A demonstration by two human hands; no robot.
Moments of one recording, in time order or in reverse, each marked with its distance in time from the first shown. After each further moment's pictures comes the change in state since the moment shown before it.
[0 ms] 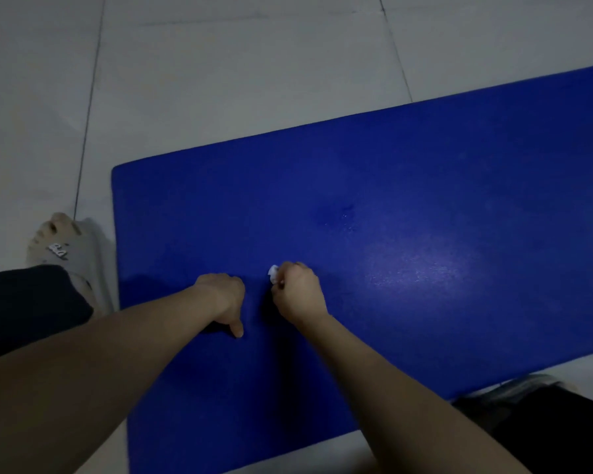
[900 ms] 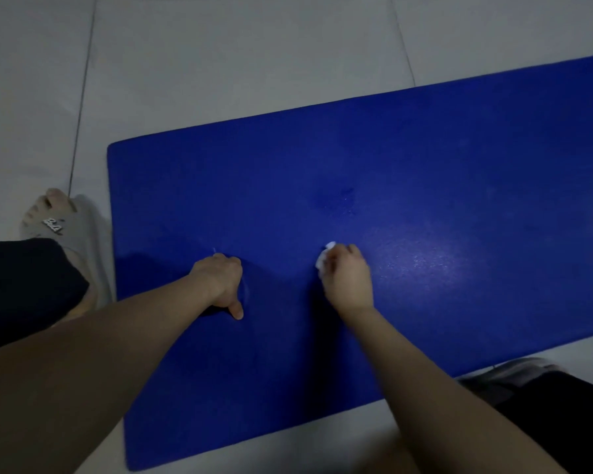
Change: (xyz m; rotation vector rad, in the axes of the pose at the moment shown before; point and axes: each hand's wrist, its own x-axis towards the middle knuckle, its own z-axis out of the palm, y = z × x) left_hand 0.004 0.000 0.021 -0.139 0.108 -0.018; right_hand -0.013 0.073 -0.029 -0.063 0.262 0.035
